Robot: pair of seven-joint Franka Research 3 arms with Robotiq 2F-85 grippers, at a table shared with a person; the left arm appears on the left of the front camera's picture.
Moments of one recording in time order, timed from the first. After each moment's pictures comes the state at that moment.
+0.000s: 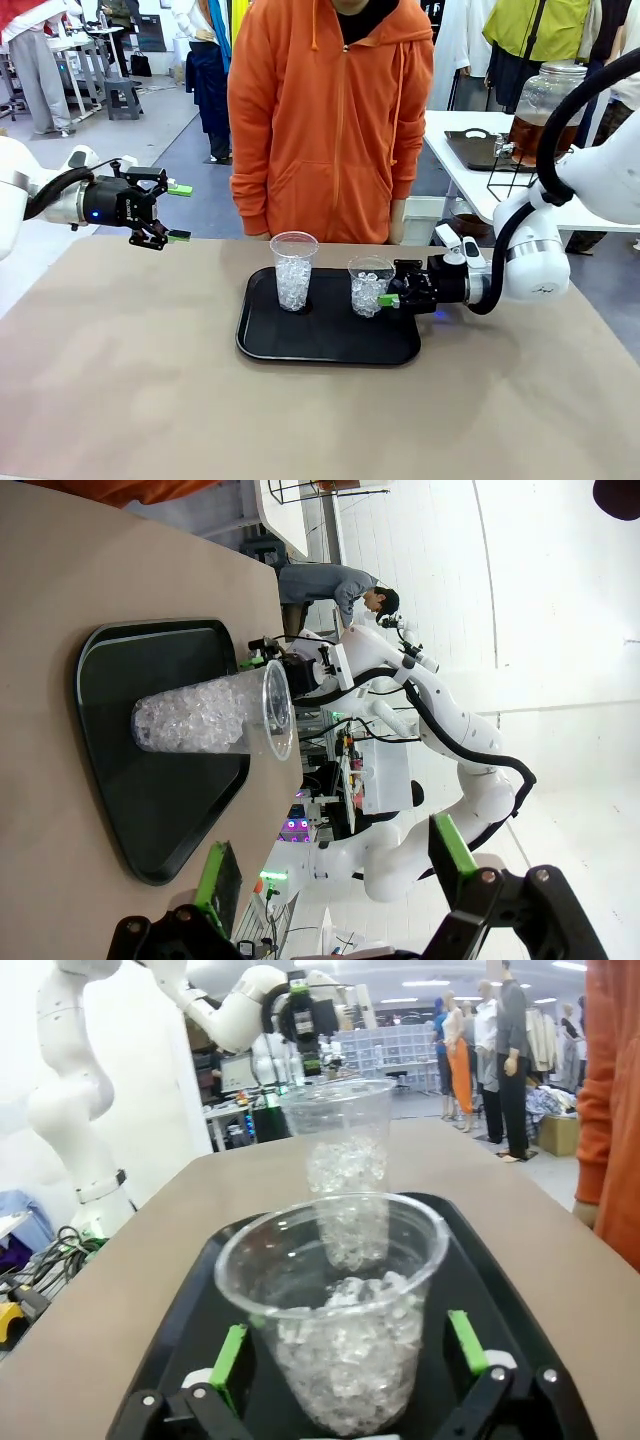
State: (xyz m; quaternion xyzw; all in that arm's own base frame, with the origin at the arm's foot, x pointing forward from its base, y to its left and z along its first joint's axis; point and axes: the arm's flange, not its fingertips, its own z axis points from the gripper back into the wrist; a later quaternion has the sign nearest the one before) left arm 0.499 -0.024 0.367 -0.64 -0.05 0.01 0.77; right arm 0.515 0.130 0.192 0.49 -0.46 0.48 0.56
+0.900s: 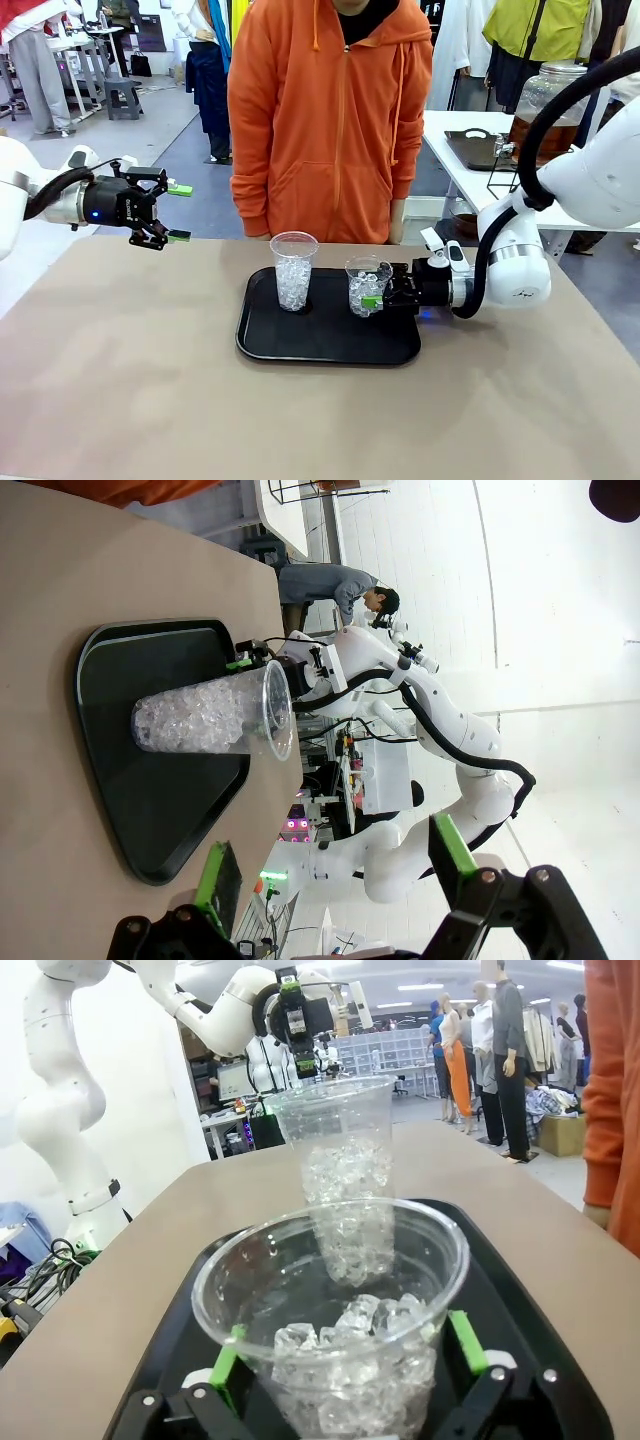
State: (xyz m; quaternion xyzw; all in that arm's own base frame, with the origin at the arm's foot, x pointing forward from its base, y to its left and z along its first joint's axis) left arm 0.499 -0.024 0.367 -0.64 -0.05 0.01 0.77; right arm 0.514 0.158 0.183 0.50 -0.46 0.47 0.56
